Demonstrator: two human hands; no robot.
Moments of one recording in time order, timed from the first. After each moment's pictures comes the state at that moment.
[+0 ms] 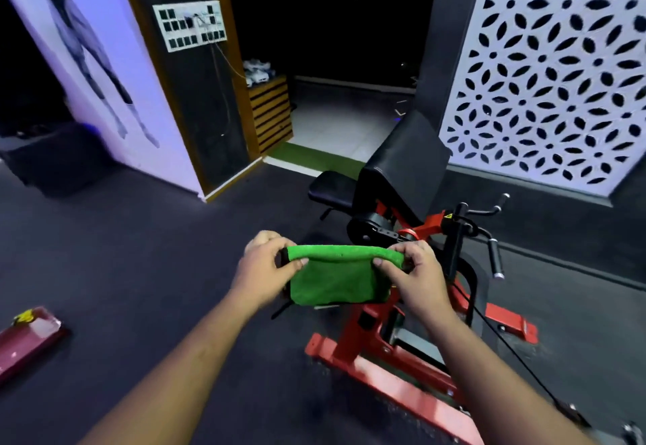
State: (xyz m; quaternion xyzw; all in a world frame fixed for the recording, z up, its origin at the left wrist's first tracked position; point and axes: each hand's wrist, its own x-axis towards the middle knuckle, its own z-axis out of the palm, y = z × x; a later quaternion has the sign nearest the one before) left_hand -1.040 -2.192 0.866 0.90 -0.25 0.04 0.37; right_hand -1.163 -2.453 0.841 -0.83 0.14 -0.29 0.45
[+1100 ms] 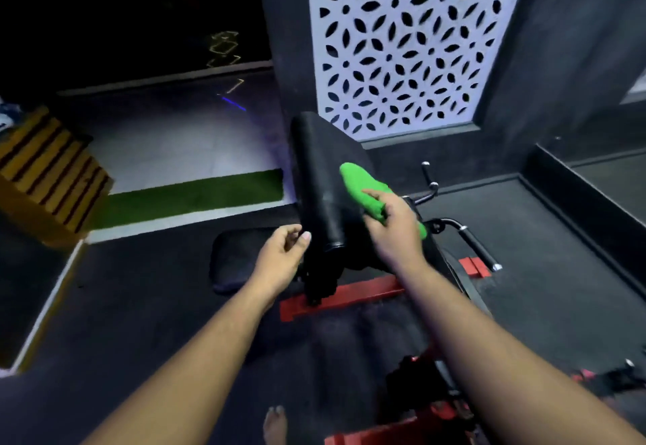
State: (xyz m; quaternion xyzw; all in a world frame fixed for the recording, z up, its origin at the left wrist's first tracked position) left_hand -0.539 -2.534 0.794 0.75 -0.37 -0.29 0.47; right_hand -0.717 -2.666 0.803 -0.76 0.41 -0.41 0.30
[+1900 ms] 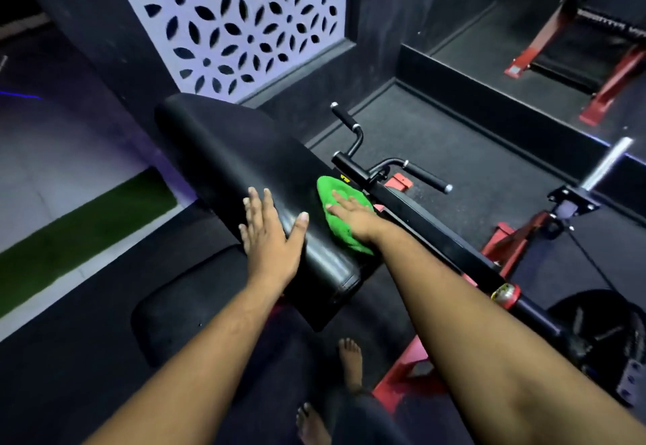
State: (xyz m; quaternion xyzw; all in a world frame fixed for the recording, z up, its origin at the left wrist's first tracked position) left_hand -0.457 -2.724 0.717 0.71 -0.60 -0.25 0.28; right_hand -0.639 -2.795 0.689 -0.65 0.63 0.01 0.43
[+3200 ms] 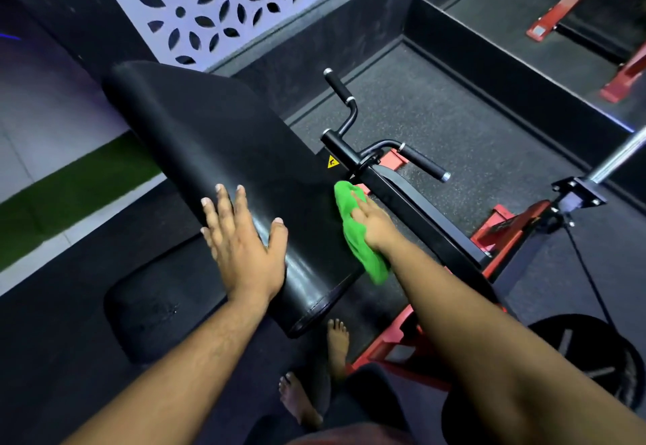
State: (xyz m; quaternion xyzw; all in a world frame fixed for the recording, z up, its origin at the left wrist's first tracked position) left_hand -0.489 -2.735 0.710 0.77 -0.56 -0.15 0.24; right_hand -0.715 -2.810 0.613 -0.56 0.70 -0.04 0.45
